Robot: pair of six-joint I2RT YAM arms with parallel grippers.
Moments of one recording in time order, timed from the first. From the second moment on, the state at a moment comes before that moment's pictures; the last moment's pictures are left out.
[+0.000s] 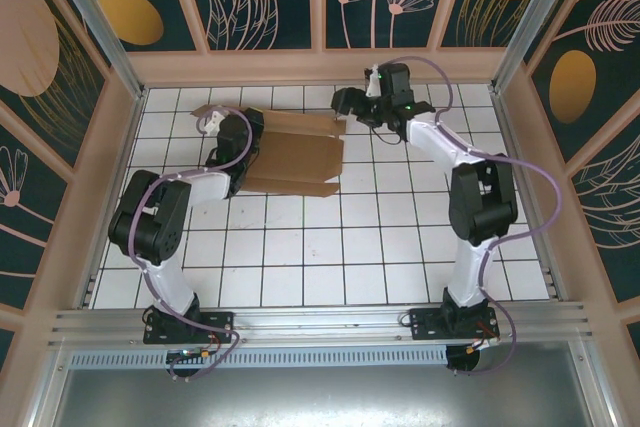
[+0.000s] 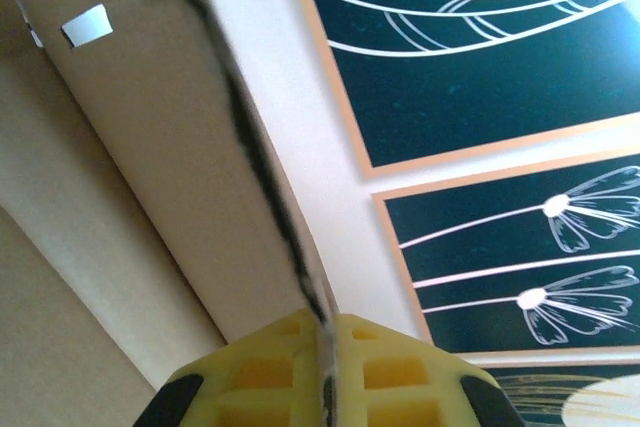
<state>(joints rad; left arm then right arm) -0.33 1.83 0.94 0.69 -0.17 -1.31 0.36 1.89 1.54 -0.22 -0.42 0.59</state>
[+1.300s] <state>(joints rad) -0.33 1.88 1.13 0.40 -0.20 -1.34 0.83 2.13 1.44 -0.31 0.23 0.31</state>
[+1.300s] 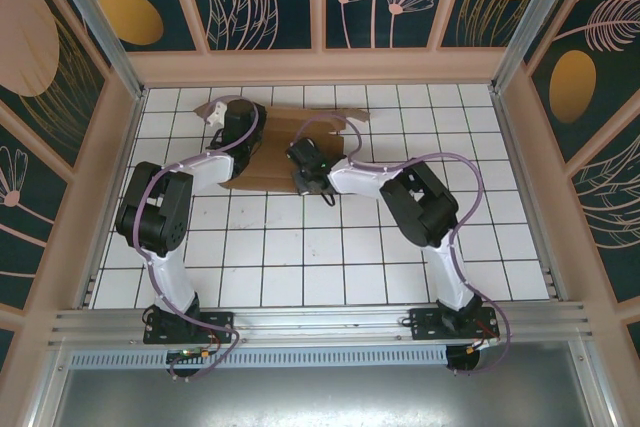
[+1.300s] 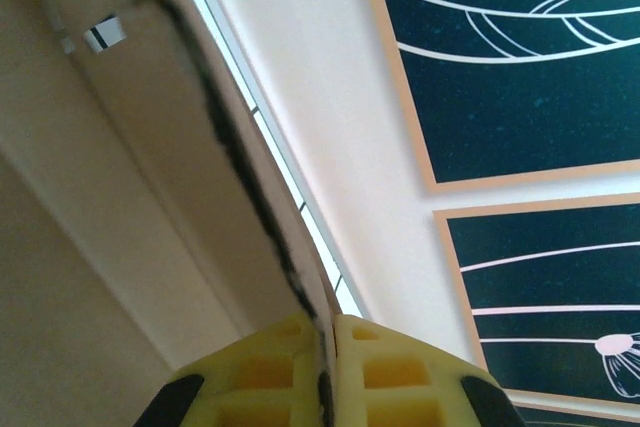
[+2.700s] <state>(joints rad) -0.35 1.83 0.95 0.49 -0.17 -1.30 0.73 1.69 1.32 -0.35 0.02 0.31</state>
